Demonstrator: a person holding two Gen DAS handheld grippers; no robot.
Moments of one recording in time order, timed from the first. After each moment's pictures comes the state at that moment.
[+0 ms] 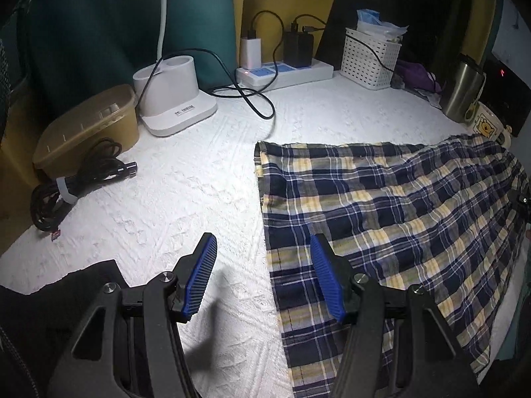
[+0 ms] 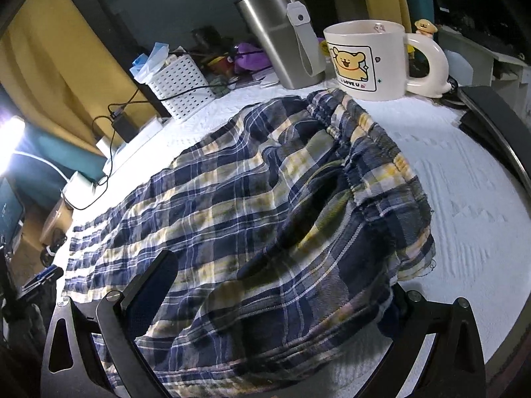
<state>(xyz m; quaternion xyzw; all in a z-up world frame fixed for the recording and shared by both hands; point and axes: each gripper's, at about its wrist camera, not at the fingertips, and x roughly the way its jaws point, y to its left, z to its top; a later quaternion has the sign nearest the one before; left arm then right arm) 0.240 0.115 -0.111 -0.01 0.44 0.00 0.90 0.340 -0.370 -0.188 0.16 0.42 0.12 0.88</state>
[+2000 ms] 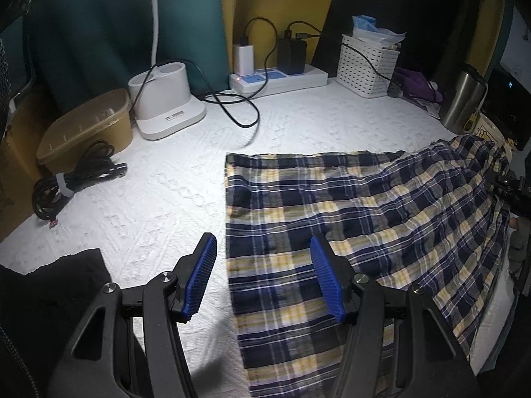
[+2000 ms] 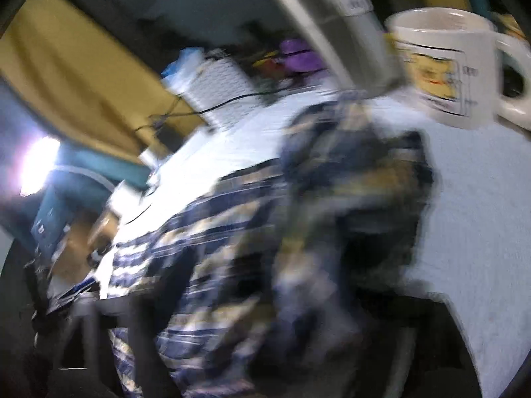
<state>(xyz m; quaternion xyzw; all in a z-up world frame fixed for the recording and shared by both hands) 0.240 0.084 -0.097 -0.03 0.43 0.02 0.90 0.409 -0.360 -0.188 0.19 0.41 0.26 0.85</state>
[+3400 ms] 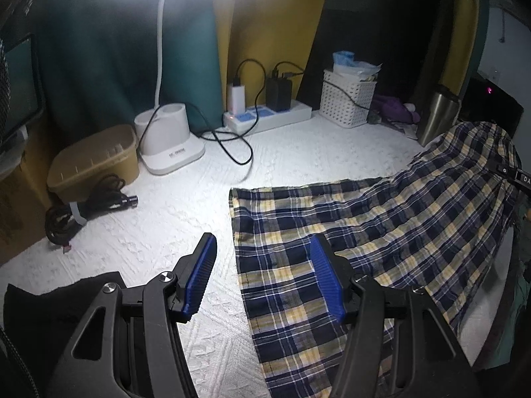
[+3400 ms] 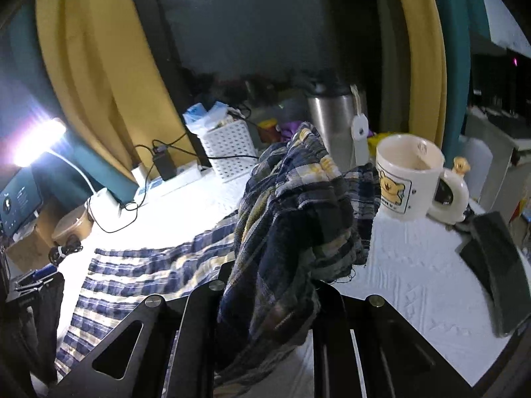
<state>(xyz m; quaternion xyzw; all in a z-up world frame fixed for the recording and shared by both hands) 0.216 0.094 -0.067 -0.02 0.37 -0.02 0.93 0.333 -0.344 -0.094 0.08 0.31 0.16 0.93</state>
